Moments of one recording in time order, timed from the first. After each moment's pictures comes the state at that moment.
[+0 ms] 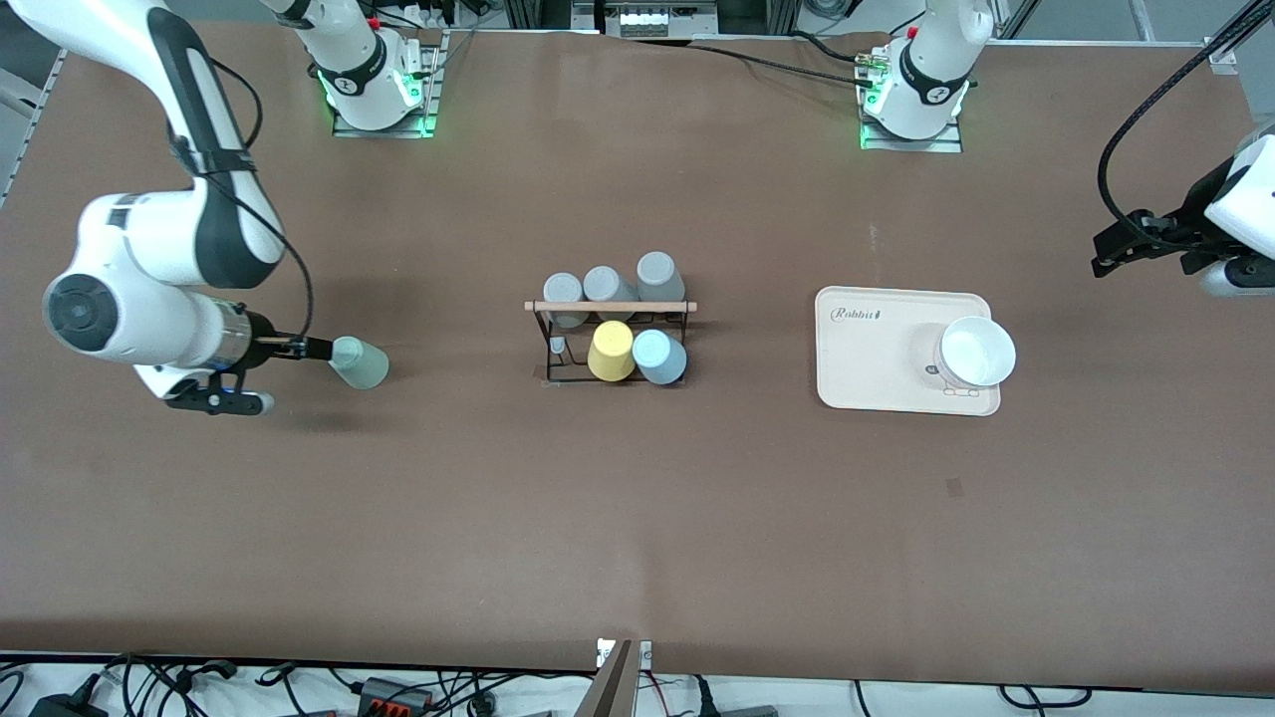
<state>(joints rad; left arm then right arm) 0.03 0.00 -0.01 -1.67 0.04 1.65 -0.01 0.06 0.36 0.00 -1.89 0.03 2.07 0.13</state>
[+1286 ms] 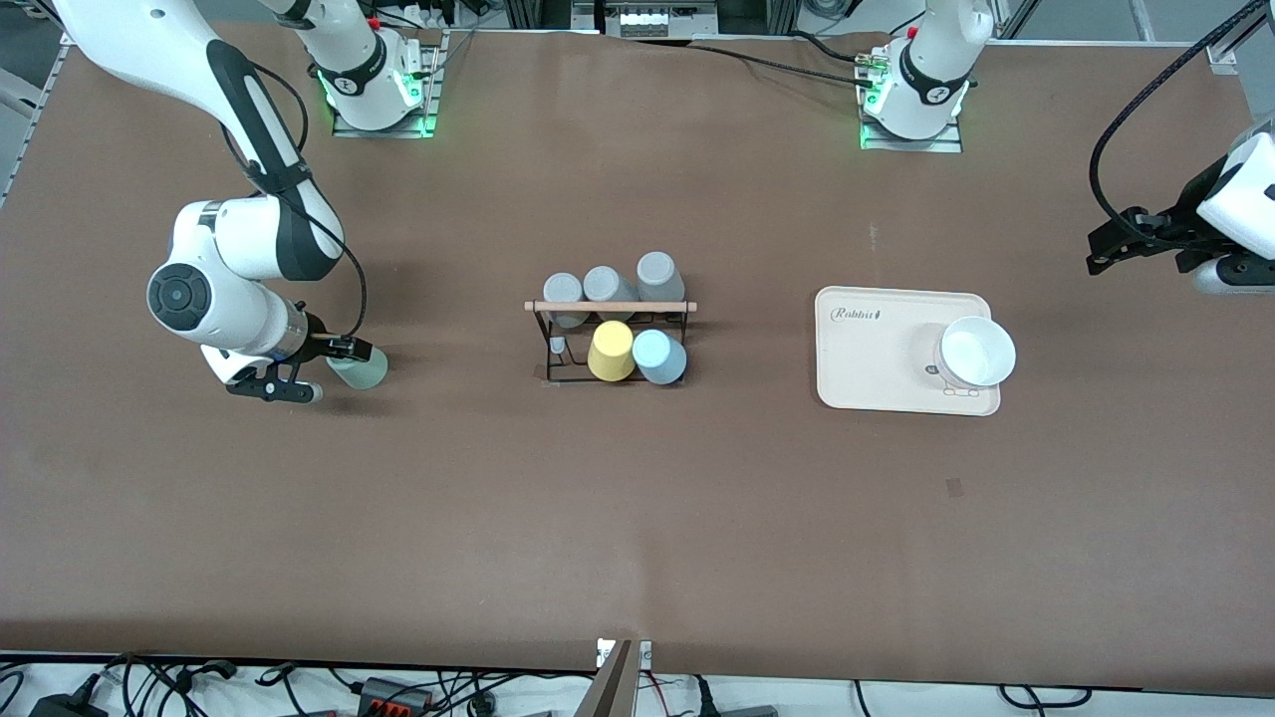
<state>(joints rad) 0.02 -0.01 -0.01 -1.67 0.04 1.64 -0.01 0.08 0.38 0.00 -2.06 0.03 2.31 0.18</state>
